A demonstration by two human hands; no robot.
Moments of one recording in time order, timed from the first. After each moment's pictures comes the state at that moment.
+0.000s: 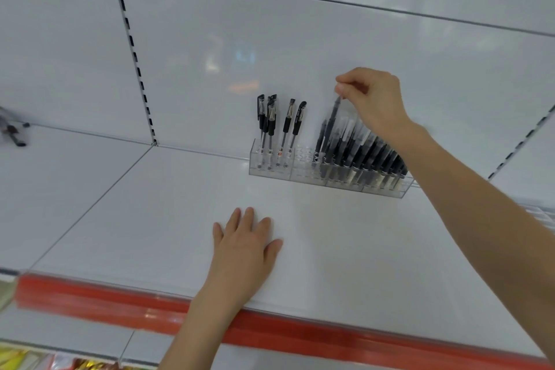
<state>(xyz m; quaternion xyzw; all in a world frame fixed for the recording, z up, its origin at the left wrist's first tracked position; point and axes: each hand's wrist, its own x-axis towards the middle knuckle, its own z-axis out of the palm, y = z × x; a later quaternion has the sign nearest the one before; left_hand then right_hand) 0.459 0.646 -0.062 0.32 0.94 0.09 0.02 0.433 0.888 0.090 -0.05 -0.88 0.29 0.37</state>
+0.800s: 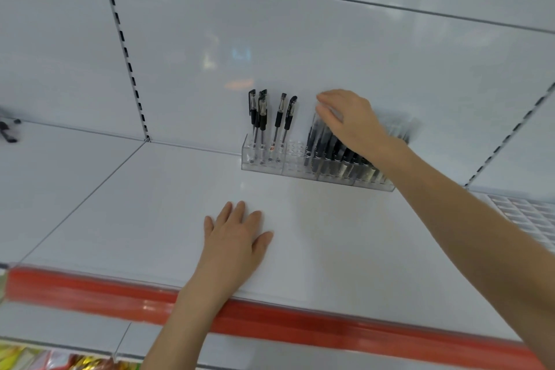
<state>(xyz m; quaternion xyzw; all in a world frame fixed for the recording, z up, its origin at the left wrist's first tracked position) 0.459 0.645 -0.062 0.32 0.93 0.15 0.05 0.449 0.876 0.065 -0.04 -0.96 0.09 0.27</state>
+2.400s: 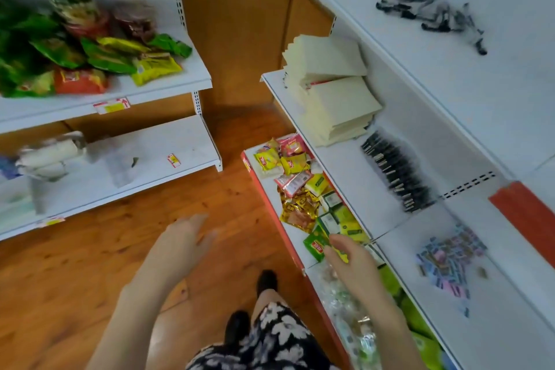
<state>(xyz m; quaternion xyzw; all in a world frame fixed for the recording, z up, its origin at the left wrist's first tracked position) 0.619 0.104 -0.183 -0.25 0.92 0.26 0.13 0.522 0.371 -0.203 0.07 -0.91 0.34 -0.23</state>
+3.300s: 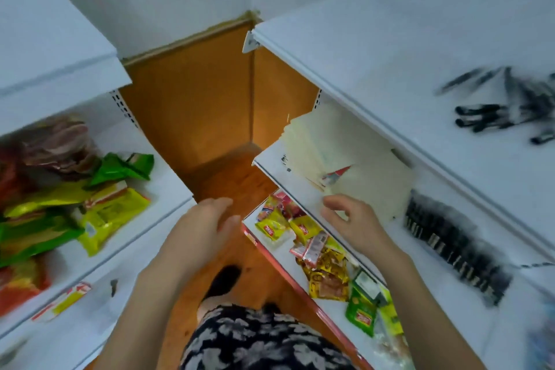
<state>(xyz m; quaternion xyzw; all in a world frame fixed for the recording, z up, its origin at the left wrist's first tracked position) 0.248 -0.112 -0.153 -0.06 0.96 0.25 0.09 0.189 0.137 -0.181 0.05 -0.91 0.38 -0.13</state>
